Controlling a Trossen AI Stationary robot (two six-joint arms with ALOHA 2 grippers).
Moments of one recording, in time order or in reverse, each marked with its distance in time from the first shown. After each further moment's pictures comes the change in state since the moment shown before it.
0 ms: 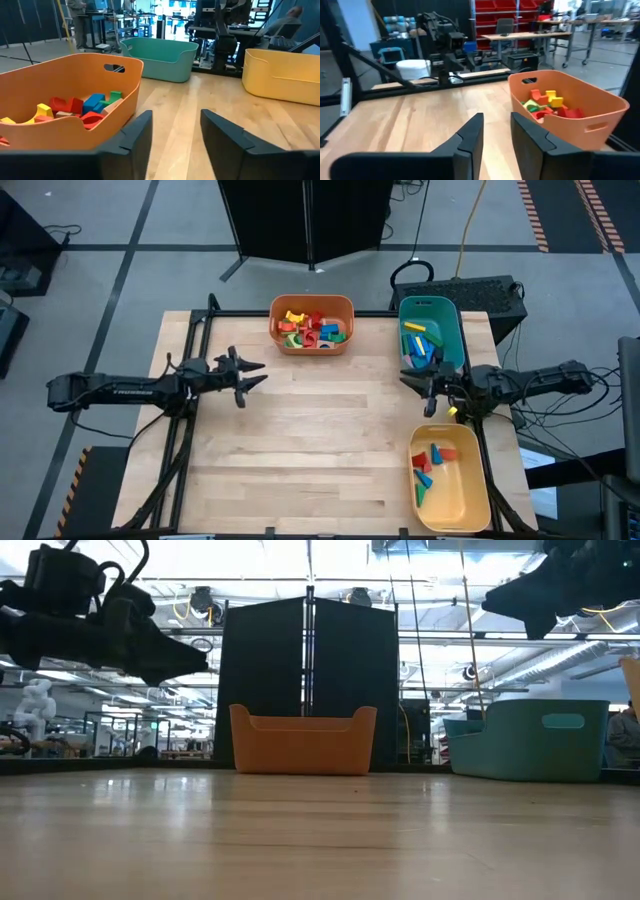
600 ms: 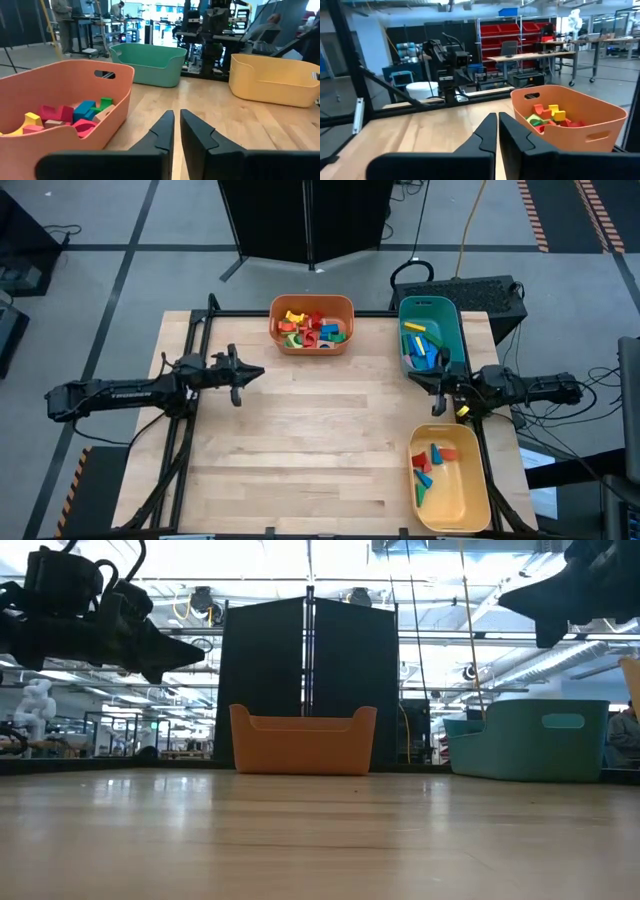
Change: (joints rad) left arm 0.101 -0.061 -0.001 -0.032 0.172 0.000; right arm -0.047 -0.248 -0.109 -0.002 -0.075 -0.016
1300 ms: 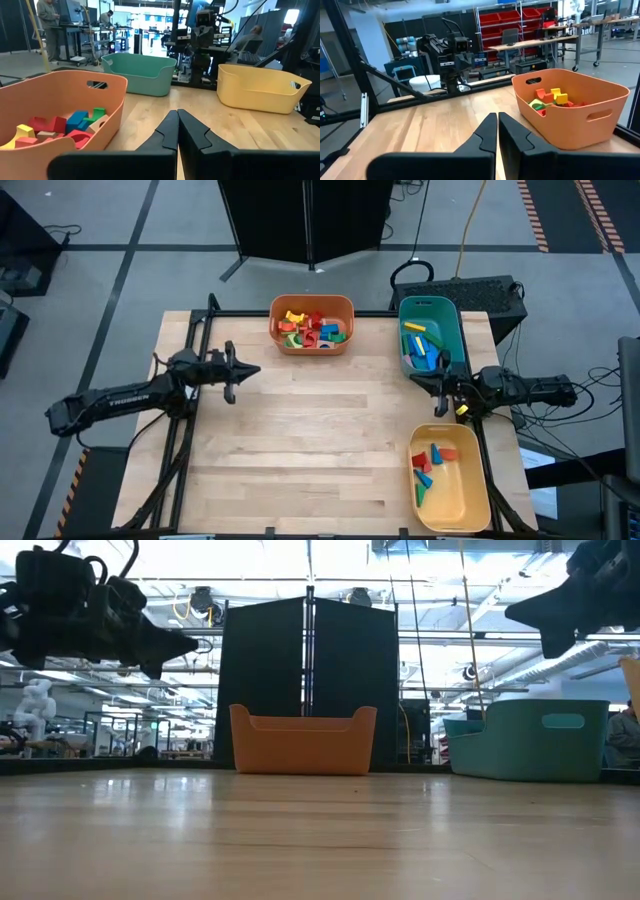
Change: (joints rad) left arm 0.136 -0.108 -0.001 -0.062 0.194 -0.024; right arm 0.000 -0.089 0.000 -0.146 -0.009 0.081
